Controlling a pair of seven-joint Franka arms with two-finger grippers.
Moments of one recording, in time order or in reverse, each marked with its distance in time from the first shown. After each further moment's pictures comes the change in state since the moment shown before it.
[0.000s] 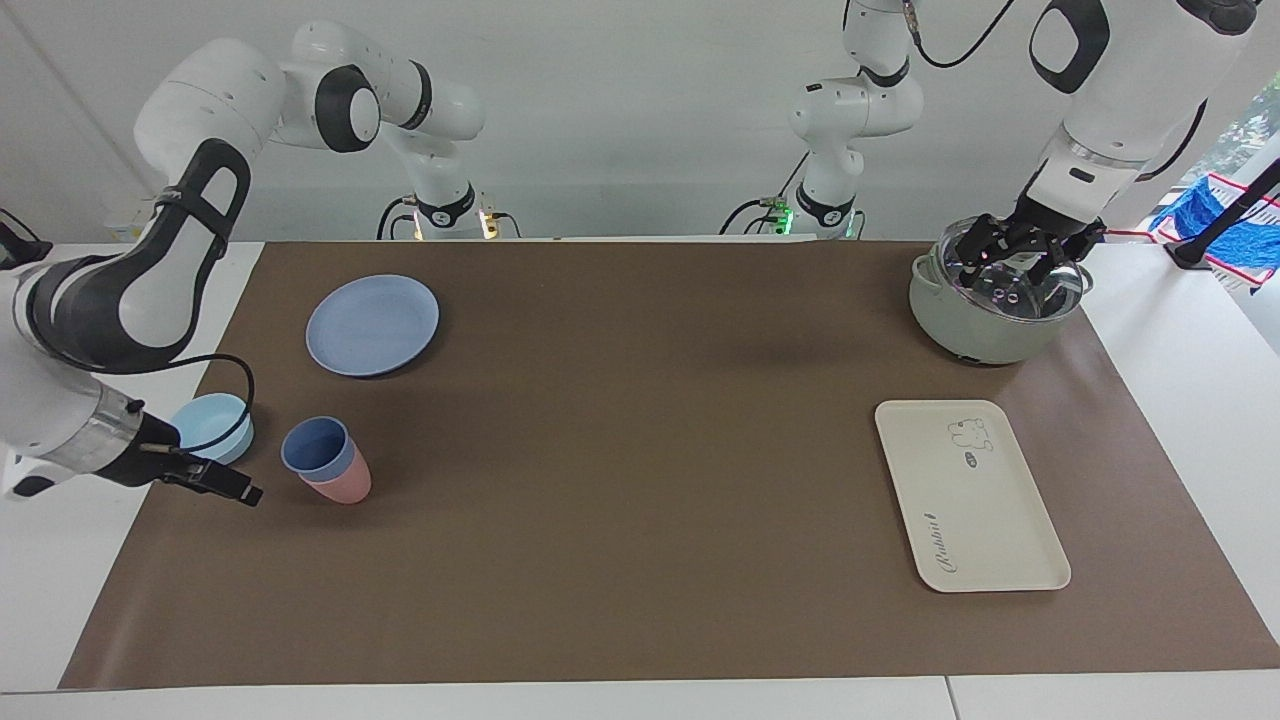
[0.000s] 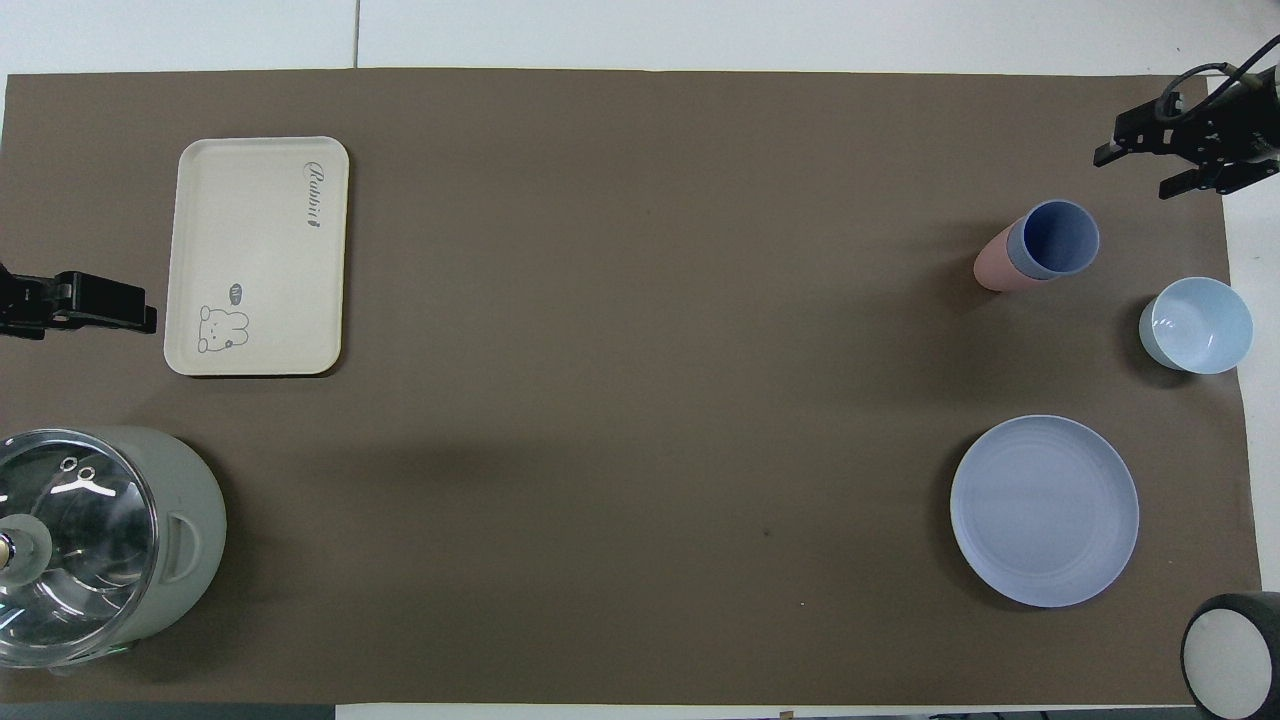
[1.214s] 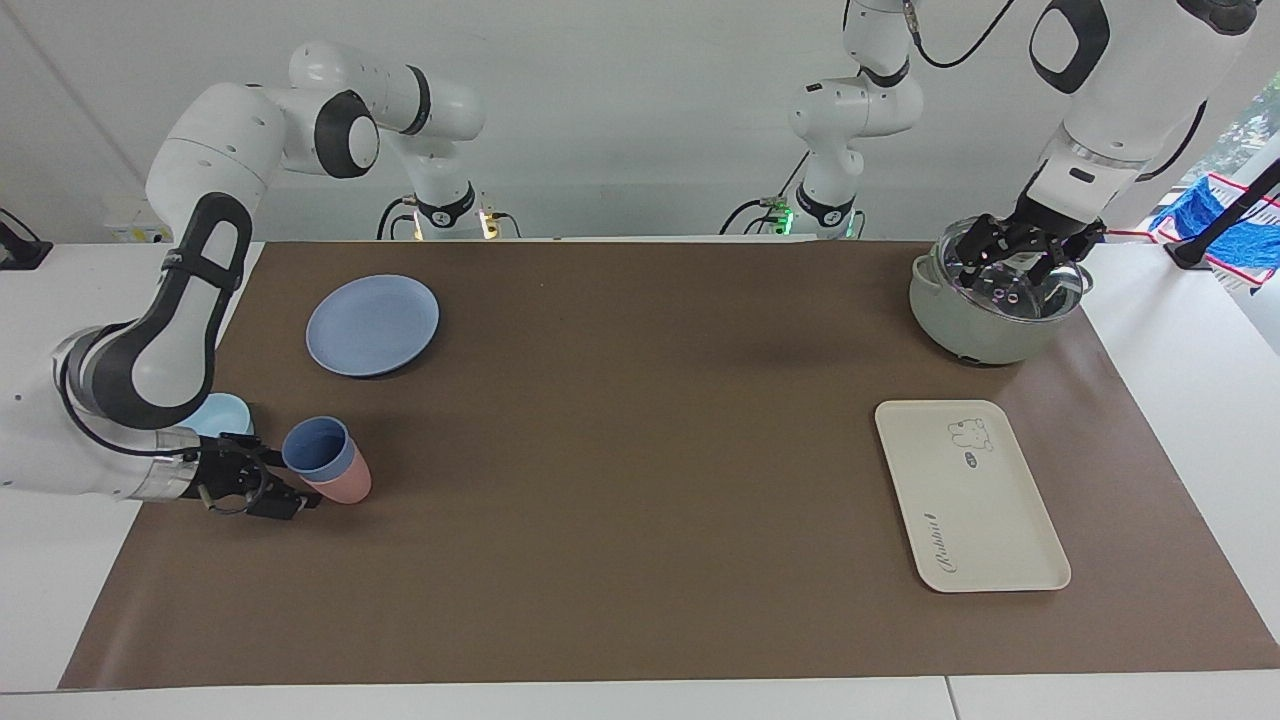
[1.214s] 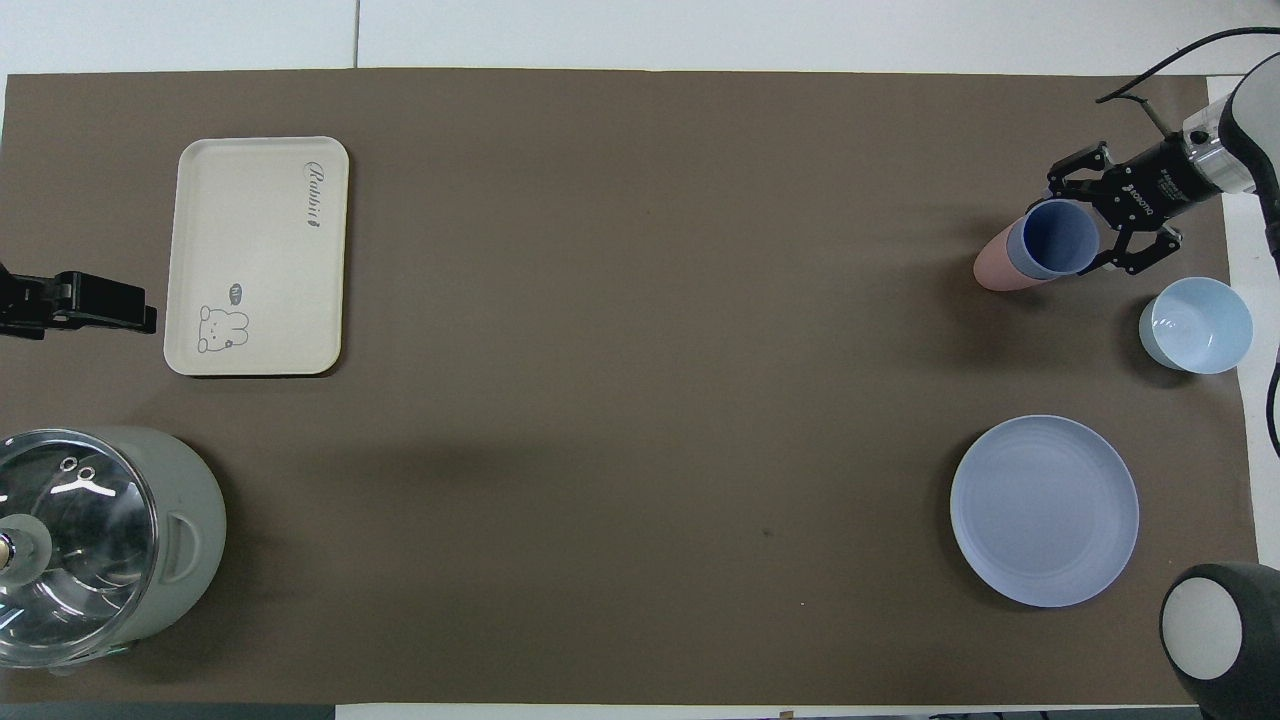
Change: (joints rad) left arm 0.000 0.000 0.000 0.000 0.000 0.000 0.000; right arm -0.010 0.088 0.005 -0.033 0.108 -0.163 0.461
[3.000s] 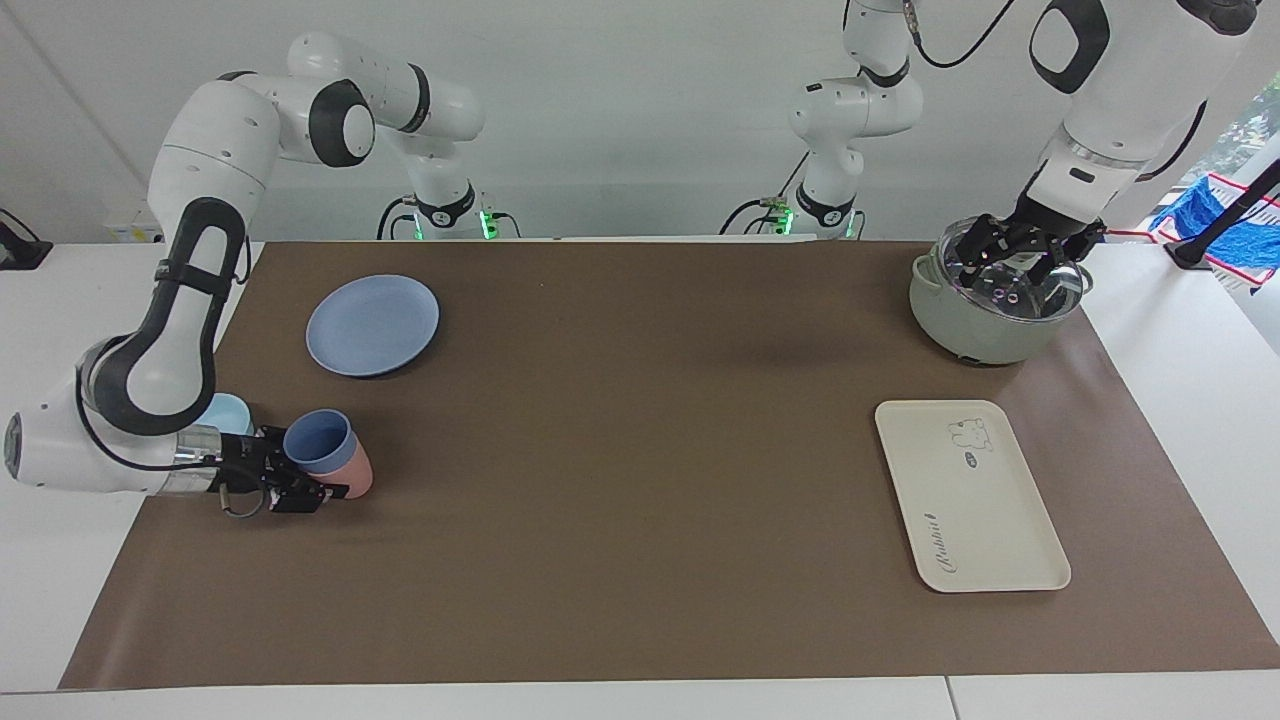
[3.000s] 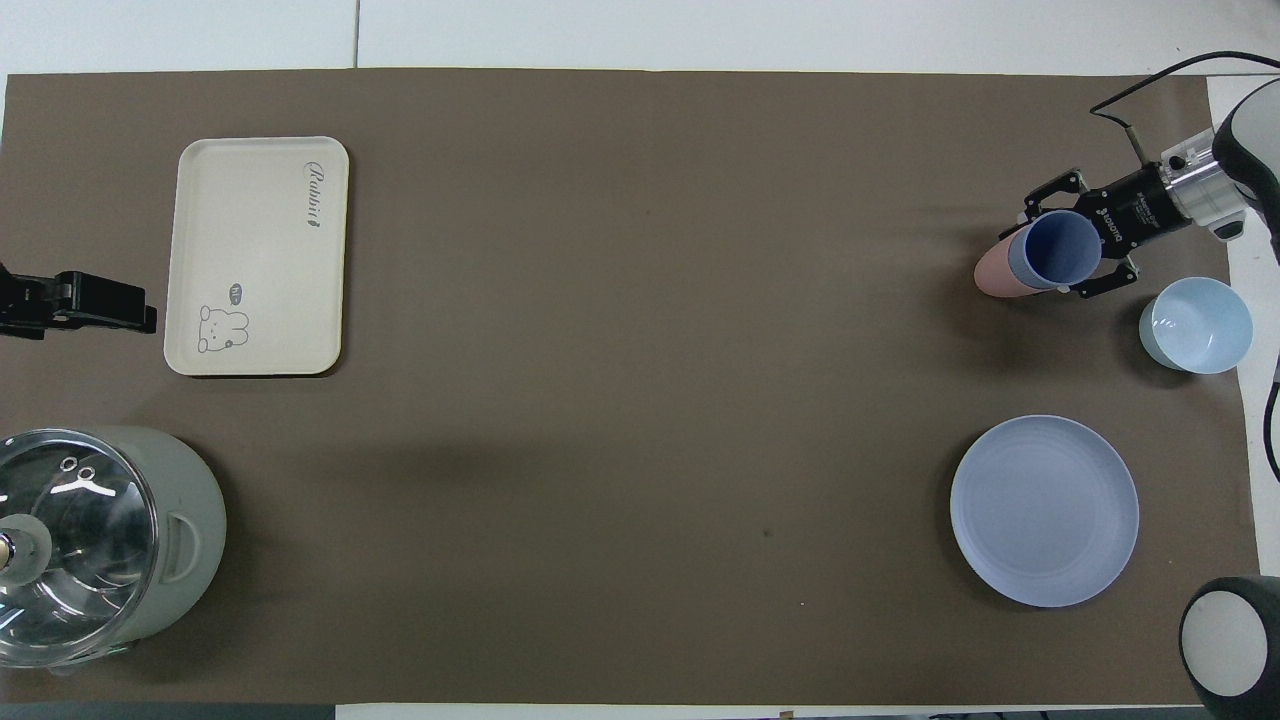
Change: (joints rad) left arm 0.000 0.000 0.000 0.000 0.000 0.000 0.000; right arm -0.018 -0.047 -0.003 -0.172 0.155 0.042 0.068
